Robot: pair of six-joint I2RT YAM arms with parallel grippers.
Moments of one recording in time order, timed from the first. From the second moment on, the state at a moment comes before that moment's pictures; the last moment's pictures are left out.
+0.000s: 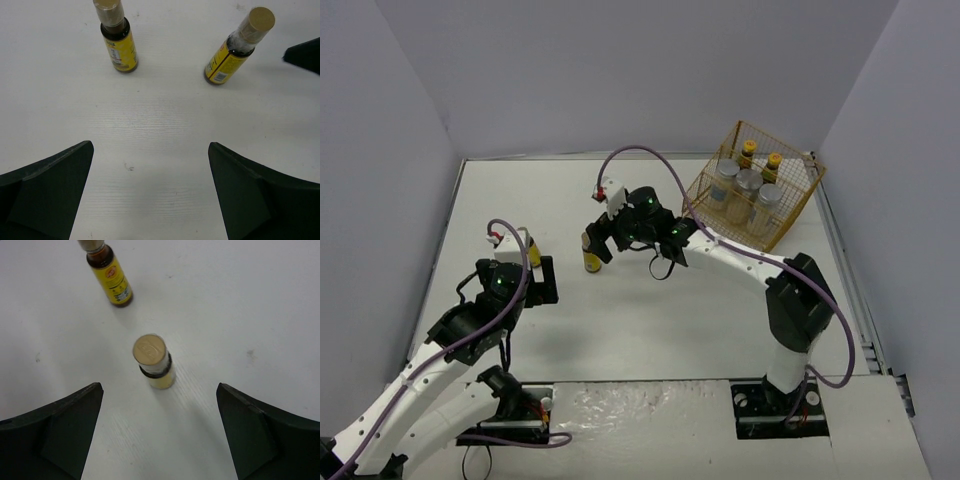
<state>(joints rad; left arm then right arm) -0.62 0.68 0.77 -0.74 -0.51 -0.41 0.76 1.73 1.31 -0.05 -0.22 -0.03</state>
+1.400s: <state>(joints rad) -0.62 0.66 0.77 -0.75 -0.53 -0.42 0.57 1.52 1.28 0.03 0.05 0.00</state>
